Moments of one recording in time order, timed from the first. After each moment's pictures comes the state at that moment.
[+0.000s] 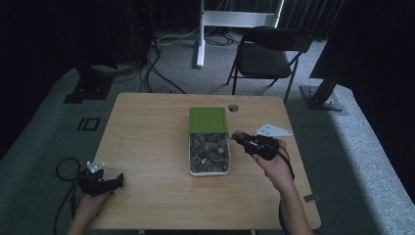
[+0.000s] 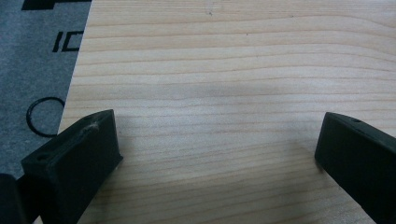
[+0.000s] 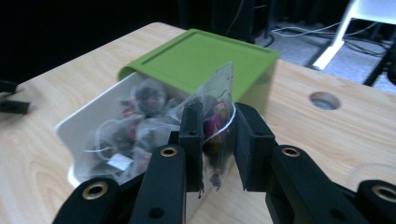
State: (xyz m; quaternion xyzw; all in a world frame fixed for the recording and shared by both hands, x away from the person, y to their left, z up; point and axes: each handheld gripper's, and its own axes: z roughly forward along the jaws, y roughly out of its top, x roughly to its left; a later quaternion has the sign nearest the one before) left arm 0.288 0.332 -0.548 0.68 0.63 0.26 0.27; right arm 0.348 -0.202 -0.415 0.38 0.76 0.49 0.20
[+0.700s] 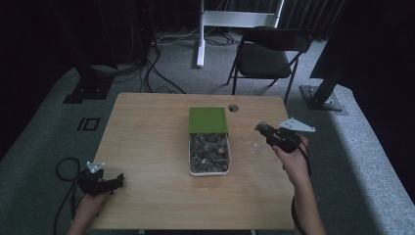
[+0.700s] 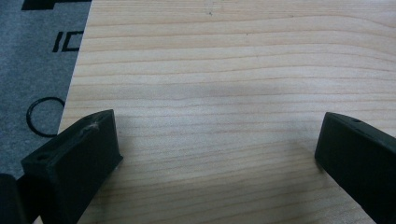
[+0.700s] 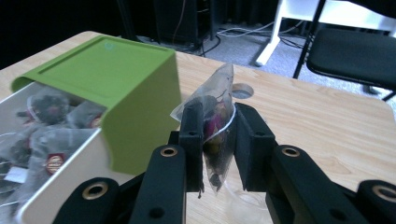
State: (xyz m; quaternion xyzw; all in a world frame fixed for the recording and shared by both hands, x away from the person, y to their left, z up) left arm 0.288 0.332 -0.548 0.68 0.63 0.26 0.27; right arm 0.368 -0.263 -0.417 0.45 0.72 0.47 0.26
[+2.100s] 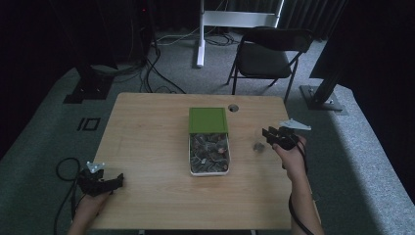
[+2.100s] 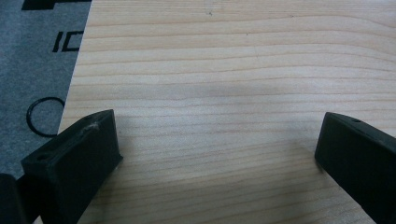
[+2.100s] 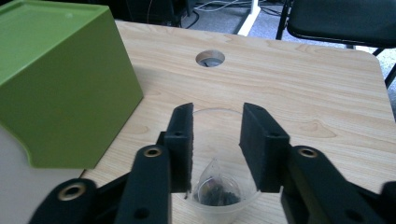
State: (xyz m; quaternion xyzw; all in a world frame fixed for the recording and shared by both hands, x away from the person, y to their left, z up) left arm 0.288 0.332 -0.548 0.68 0.63 0.26 0.27; right arm 0.400 -0.281 -0.458 0.51 0.70 0.43 0.25
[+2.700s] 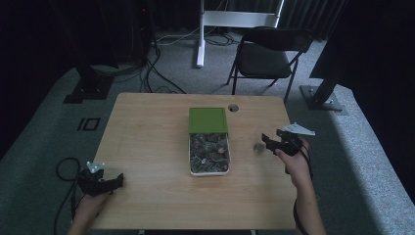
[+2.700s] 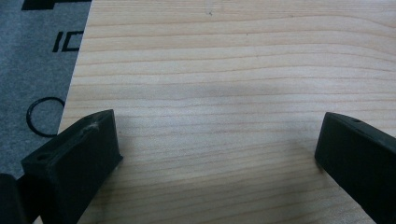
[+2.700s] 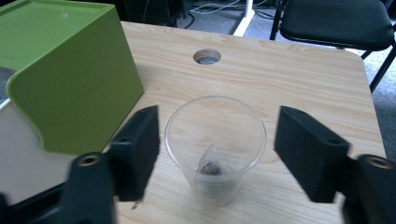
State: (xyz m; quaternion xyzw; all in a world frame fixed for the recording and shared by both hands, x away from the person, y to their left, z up) left arm 0.288 0.332 -0.548 0.68 0.63 0.26 0.27; right arm 0.379 -0.284 -0.454 0.50 0.70 0.43 0.26
